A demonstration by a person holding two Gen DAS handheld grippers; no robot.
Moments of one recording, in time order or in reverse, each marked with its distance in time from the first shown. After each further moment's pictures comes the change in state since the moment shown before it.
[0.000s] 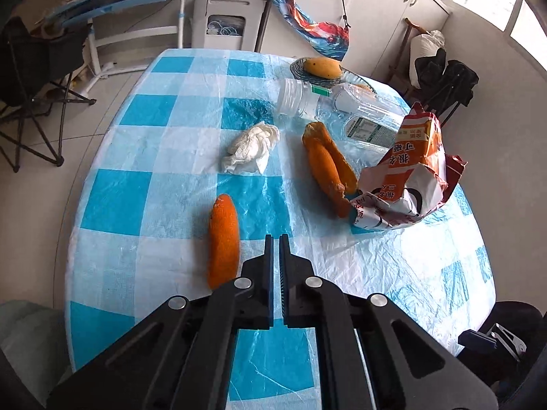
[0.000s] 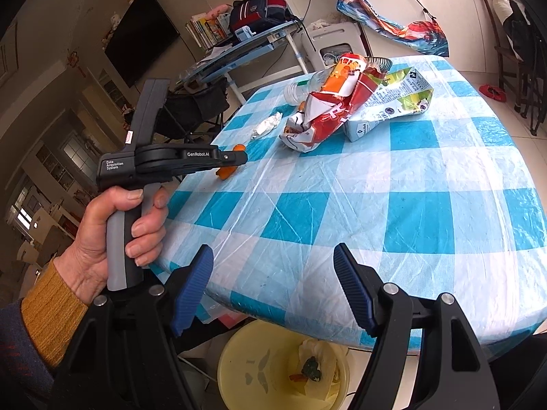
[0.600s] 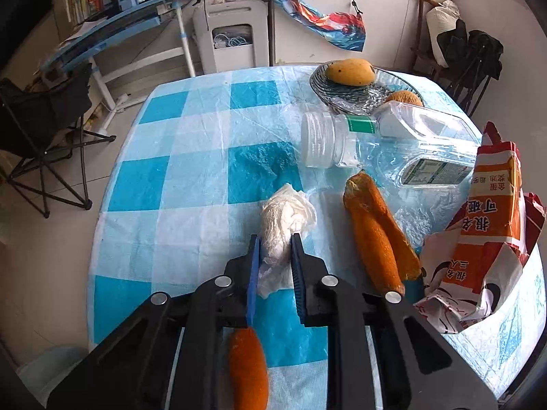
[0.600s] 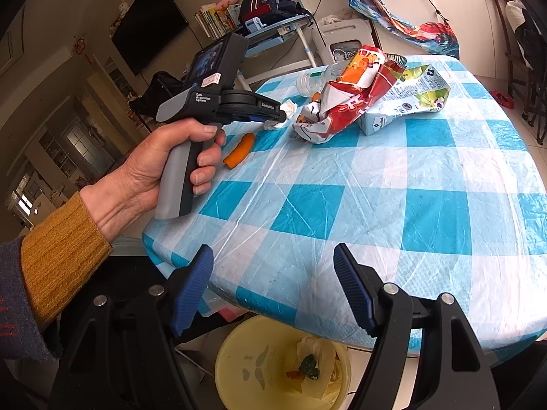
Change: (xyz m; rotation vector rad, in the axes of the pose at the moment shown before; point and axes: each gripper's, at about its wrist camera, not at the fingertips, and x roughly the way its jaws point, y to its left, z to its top) left arm 0.060 -0.016 0.065 0.140 0.011 0.181; right arm 0.012 0.006 0.000 -0.035 0.020 0.010
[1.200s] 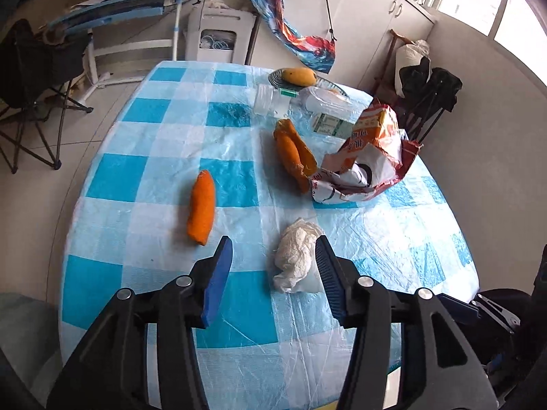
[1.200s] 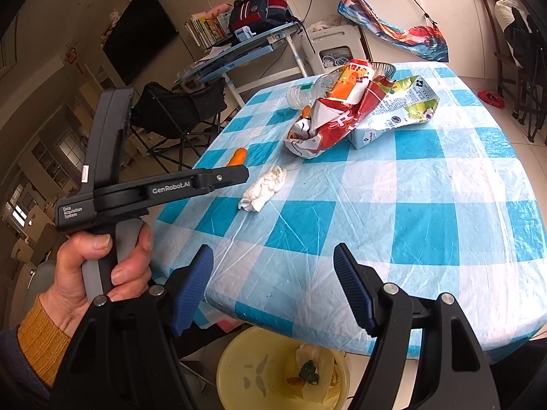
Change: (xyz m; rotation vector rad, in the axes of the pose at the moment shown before) left arm -0.097 0.004 -0.103 -0.158 -0.083 -0.225; right arm -0.001 0.007 0.015 0.023 -0.028 -0.037
